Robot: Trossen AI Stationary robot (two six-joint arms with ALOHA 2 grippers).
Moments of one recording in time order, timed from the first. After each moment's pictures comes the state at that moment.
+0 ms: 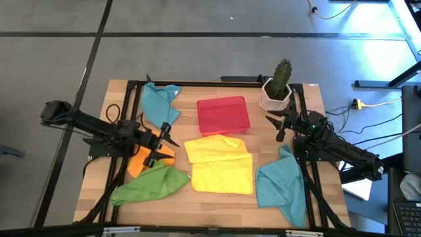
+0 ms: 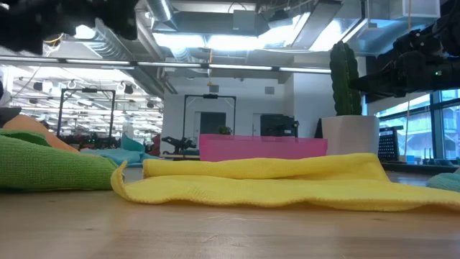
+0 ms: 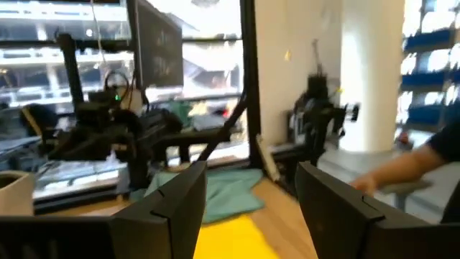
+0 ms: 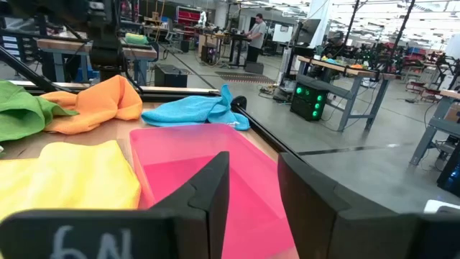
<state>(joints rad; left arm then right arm) -0.19 0.88 0.21 0.83 0.15 0.06 -0.54 0.04 0.01 0.04 -0.15 -0.14</state>
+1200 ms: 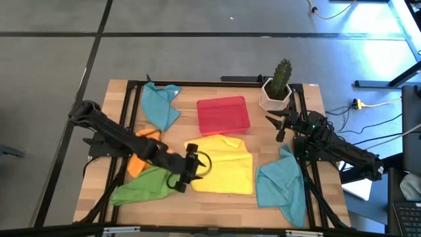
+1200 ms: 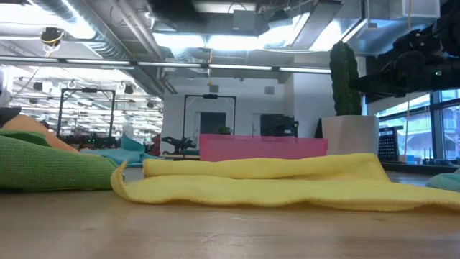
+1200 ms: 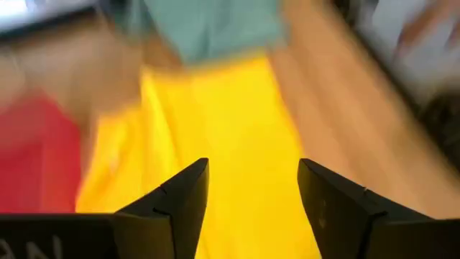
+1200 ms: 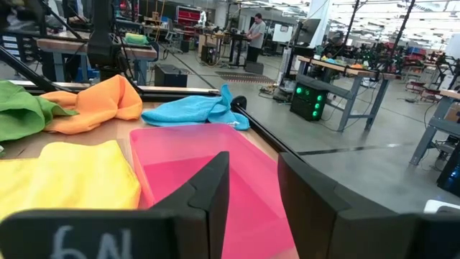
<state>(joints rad) -0.45 1.50 1.07 -0.31 -0.27 -0.04 -0.54 0.04 0.01 0.04 -0.15 -0.14</state>
